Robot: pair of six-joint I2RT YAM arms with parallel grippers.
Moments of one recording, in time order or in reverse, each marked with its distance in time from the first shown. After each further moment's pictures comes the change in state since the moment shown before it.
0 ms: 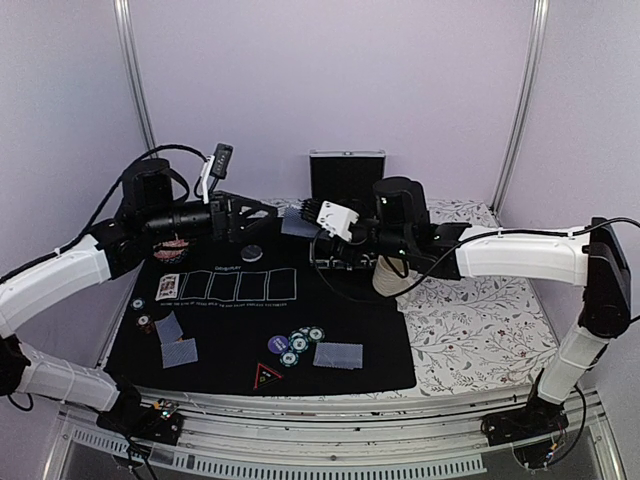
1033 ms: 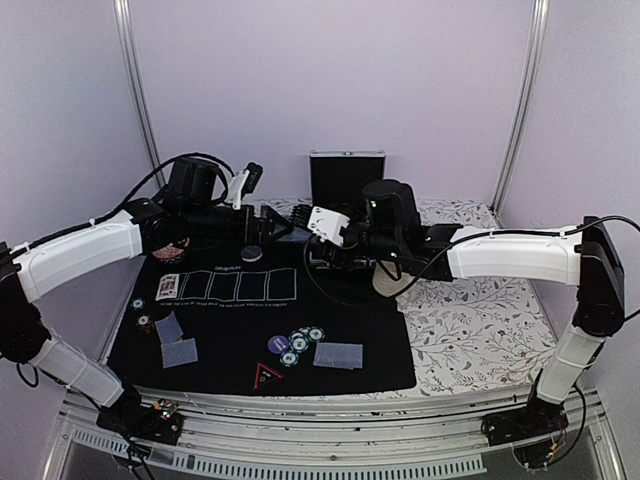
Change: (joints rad) left arm -0.052 0.237 0.182 -0.314 -0.248 0.010; right arm 0.028 0.043 0.041 -0.020 0.011 -0.006
